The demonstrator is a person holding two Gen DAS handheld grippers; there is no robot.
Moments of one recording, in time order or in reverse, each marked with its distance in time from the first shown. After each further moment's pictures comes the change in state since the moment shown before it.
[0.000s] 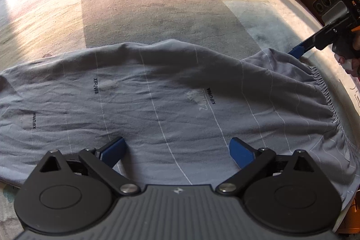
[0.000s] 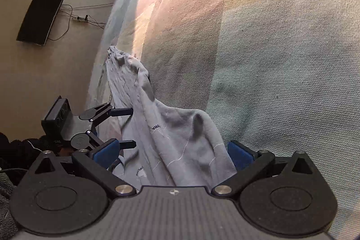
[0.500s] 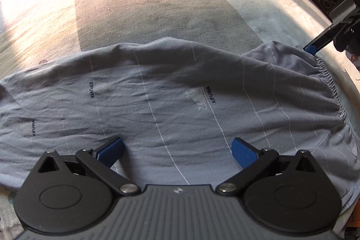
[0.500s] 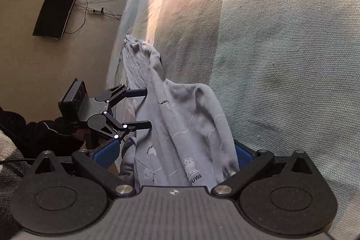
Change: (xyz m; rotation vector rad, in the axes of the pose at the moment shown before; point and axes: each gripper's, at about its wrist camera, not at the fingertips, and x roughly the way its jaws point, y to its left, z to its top) left arm 0.007 -0.007 0.004 0.040 0.026 0.037; right arm -0.012 -0.015 -0.022 0.021 0.049 0.090
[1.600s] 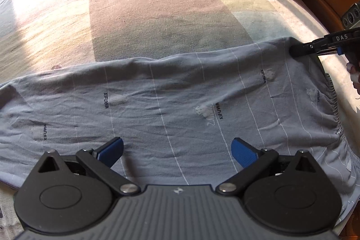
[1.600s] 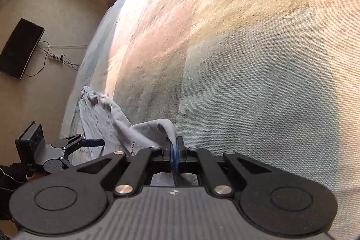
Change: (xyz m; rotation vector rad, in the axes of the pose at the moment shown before) left arm -0.016 0.013 0.008 -0.056 -0.056 0.005; right arm -0.013 0.022 -0.016 0.009 -0.396 -0.309
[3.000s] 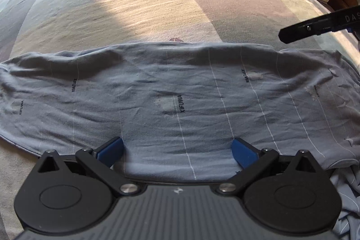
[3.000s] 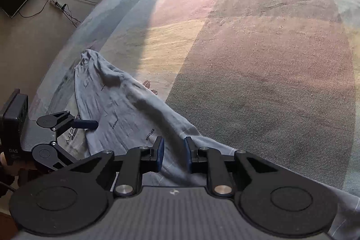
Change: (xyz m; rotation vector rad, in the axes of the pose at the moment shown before) left arm -0.020 0.126 -0.038 -0.045 -0.043 0.114; right arm 0.179 0.215 0.003 -0.369 0.080 -0.123
